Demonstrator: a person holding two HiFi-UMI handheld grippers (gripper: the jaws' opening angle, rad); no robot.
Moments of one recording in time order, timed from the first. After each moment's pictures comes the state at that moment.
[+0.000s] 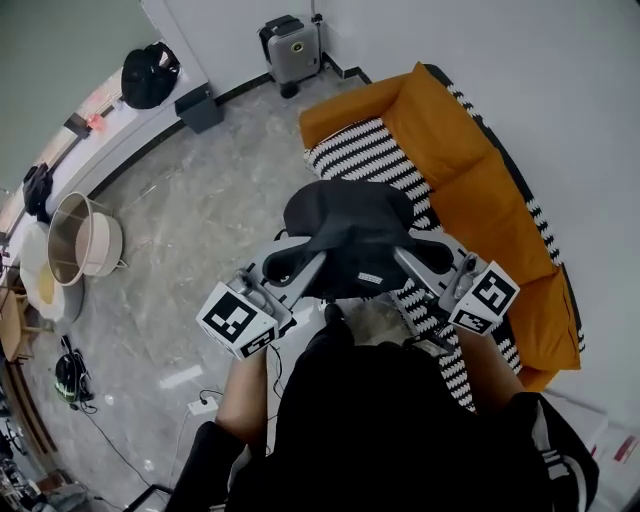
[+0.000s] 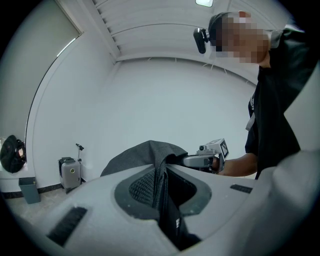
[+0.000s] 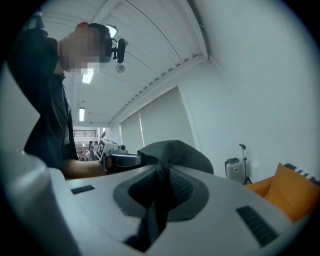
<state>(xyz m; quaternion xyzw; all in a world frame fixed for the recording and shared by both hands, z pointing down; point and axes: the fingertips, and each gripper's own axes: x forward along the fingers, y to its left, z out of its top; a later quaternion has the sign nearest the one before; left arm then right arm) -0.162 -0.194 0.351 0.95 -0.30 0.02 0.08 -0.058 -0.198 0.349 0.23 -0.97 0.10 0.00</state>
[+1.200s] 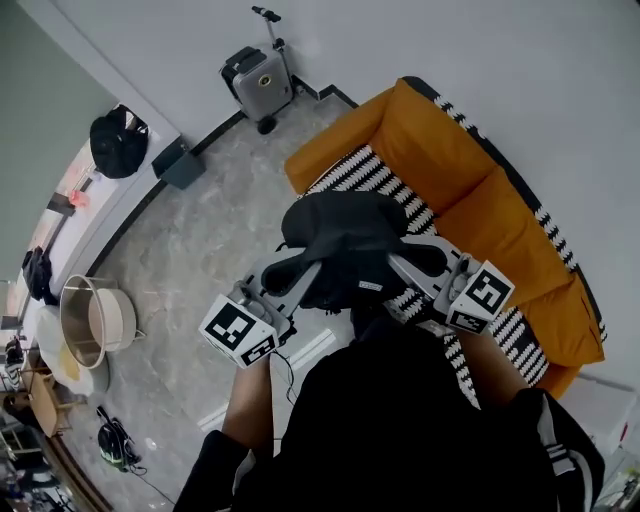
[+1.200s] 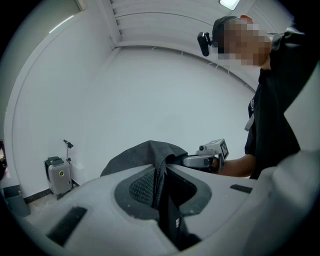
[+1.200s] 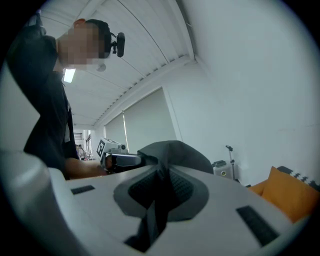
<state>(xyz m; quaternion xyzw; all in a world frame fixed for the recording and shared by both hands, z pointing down) -0.171 -0.383 0.366 0.97 -0.23 0.04 0.10 -0.067 -0.372 0.366 0.30 -0.95 0.11 -0.01</state>
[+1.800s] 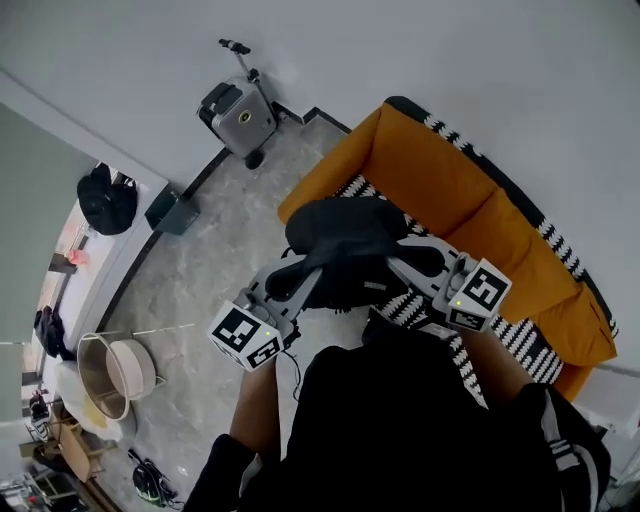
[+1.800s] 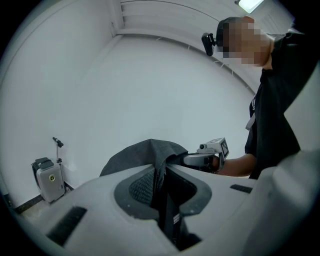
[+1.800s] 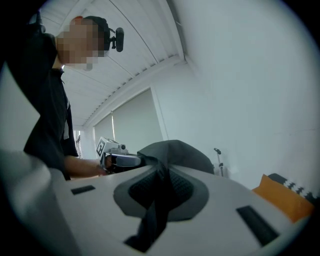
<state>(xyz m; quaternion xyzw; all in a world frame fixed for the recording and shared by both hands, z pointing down) -0.130 -0.524 0.378 0.97 -0.19 0.06 0.11 -0.027 -0.504 0.375 0.34 -0.93 0.12 -0.01</state>
